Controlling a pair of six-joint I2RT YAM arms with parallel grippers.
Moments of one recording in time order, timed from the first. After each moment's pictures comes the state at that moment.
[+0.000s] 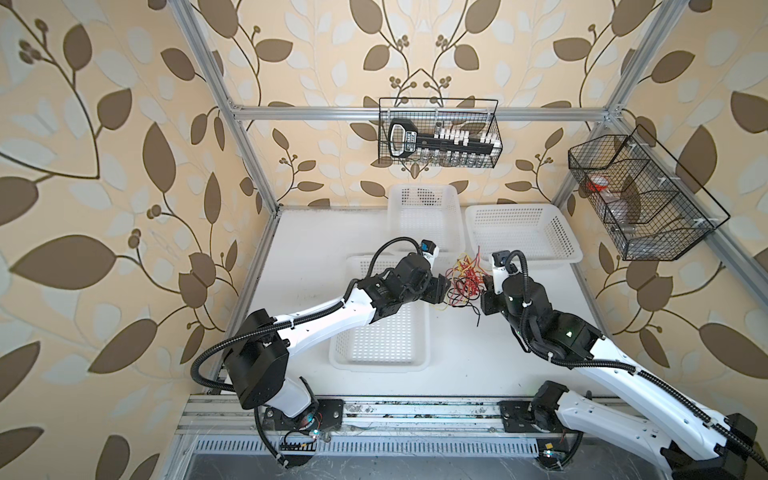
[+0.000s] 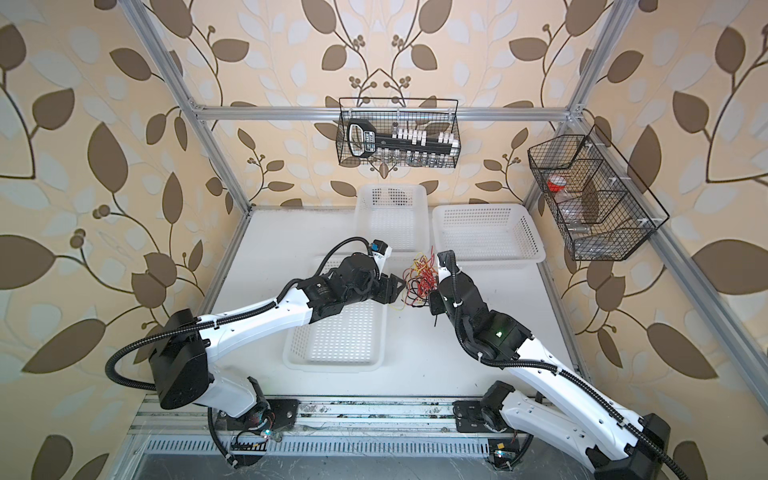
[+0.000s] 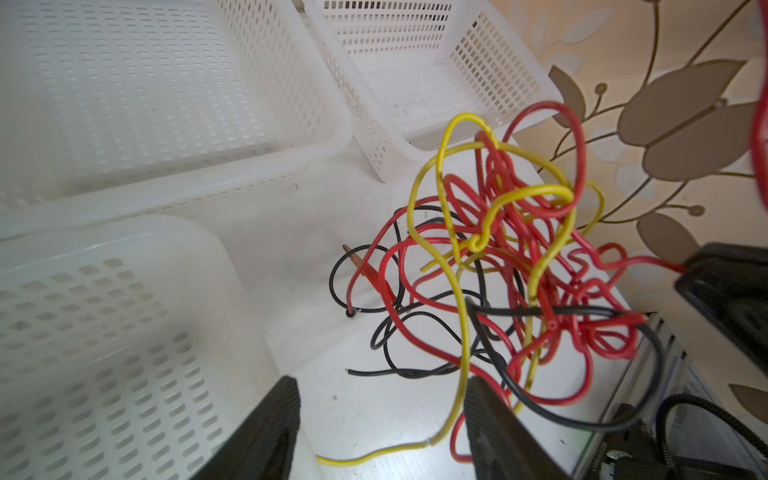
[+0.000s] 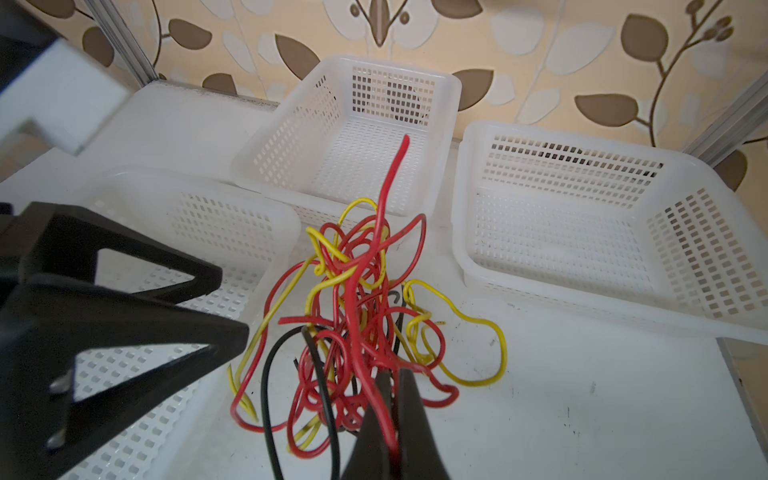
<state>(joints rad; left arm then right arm) -0.86 1.52 1.12 -0.18 -0.01 -0.50 0.72 0.87 0.82 -0.48 0.50 0.21</state>
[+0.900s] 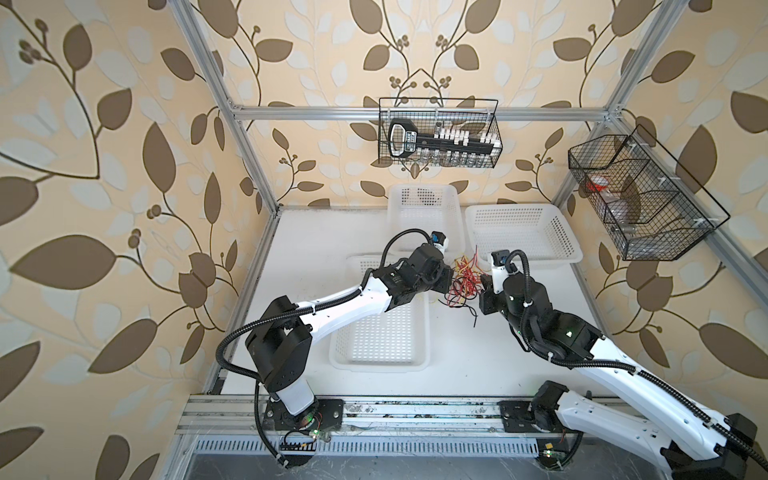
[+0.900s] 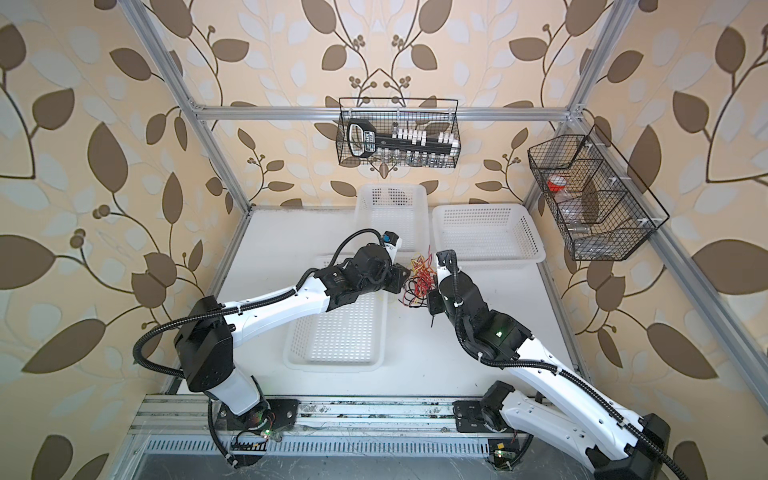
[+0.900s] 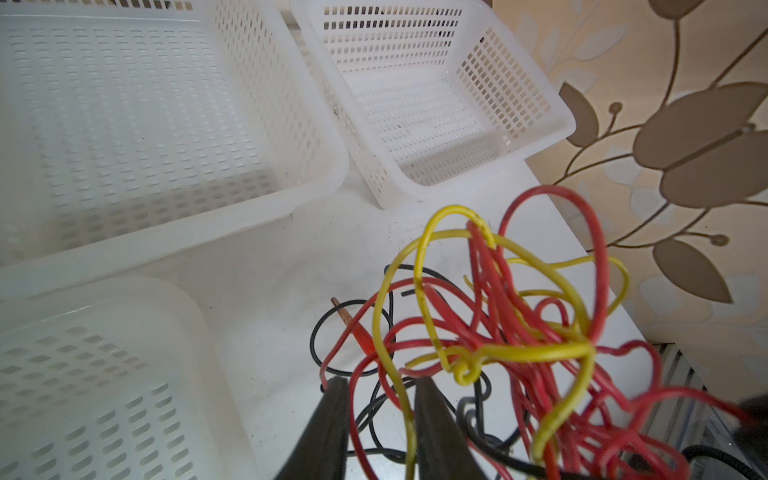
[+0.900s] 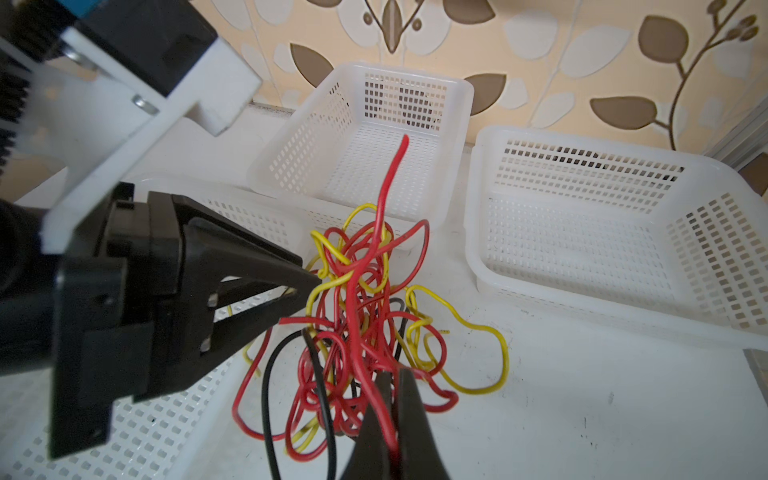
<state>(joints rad) -0.86 1.66 1.27 -0.20 -0.03 -0.50 0.72 0.87 0.82 -0.46 0.47 0.22</state>
